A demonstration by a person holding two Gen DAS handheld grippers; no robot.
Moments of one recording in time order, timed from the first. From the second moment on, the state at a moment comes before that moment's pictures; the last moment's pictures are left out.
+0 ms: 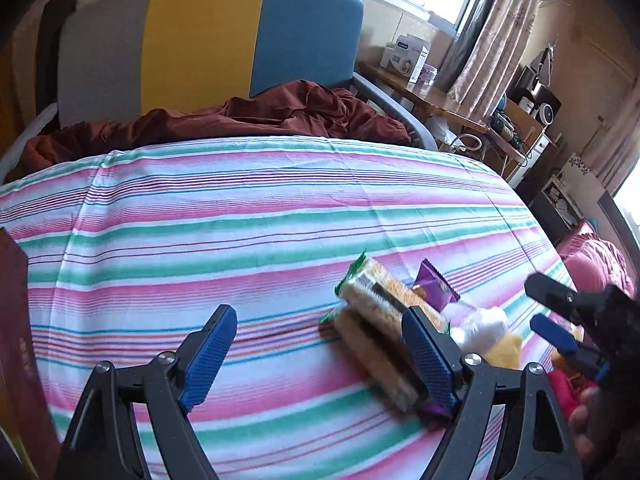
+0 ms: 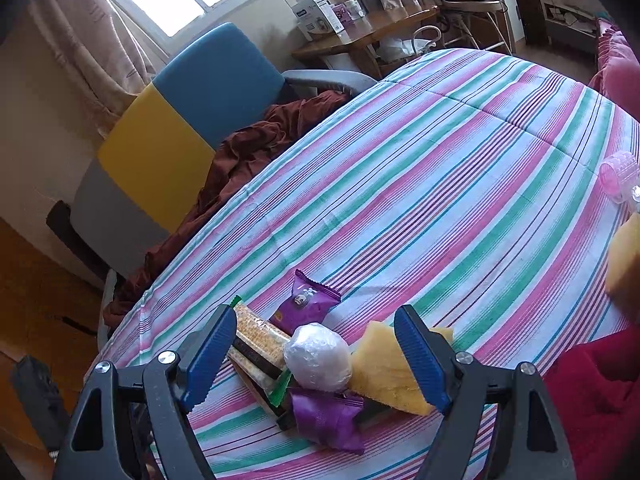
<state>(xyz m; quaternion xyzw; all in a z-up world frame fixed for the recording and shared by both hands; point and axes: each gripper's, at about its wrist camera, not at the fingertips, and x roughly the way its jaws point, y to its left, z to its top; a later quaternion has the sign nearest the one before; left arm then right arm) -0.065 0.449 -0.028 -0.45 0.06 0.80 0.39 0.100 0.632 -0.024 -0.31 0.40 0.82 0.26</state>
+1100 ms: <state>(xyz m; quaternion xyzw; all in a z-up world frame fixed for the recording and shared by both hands) -0.050 0.381 -0.058 -0.48 0.09 0.77 0.42 0.099 0.637 -0.029 -0.33 0.40 0.80 0.29</state>
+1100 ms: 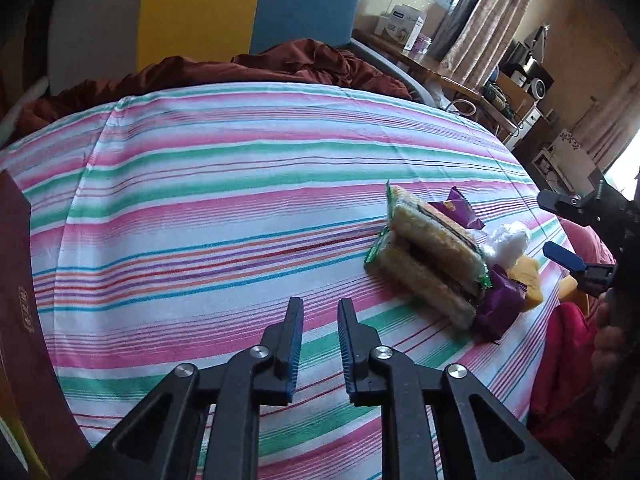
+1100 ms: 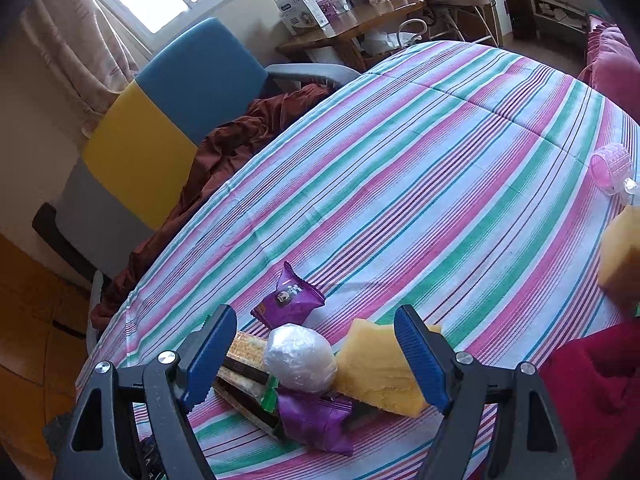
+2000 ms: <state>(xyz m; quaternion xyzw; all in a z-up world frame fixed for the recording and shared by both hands) -0.012 0.514 -0.068 -0.41 0.24 0.75 0.46 0.097 0.640 -0.033 -0.32 0.43 0.80 0.26</state>
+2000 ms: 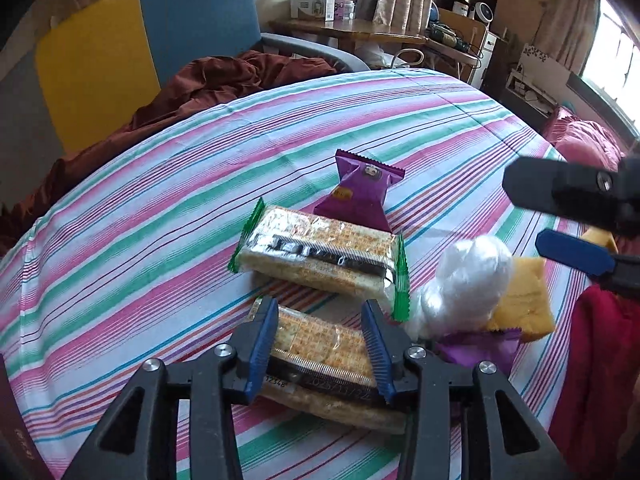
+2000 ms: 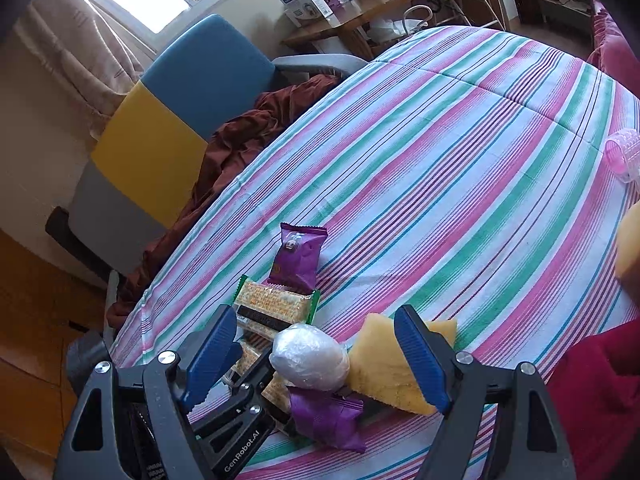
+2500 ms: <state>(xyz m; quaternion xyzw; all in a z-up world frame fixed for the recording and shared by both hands) -0.024 0.381 -0.057 -0.45 0.10 0.77 0.43 0.106 0.647 -0.034 -0.30 0.45 0.79 0.28</state>
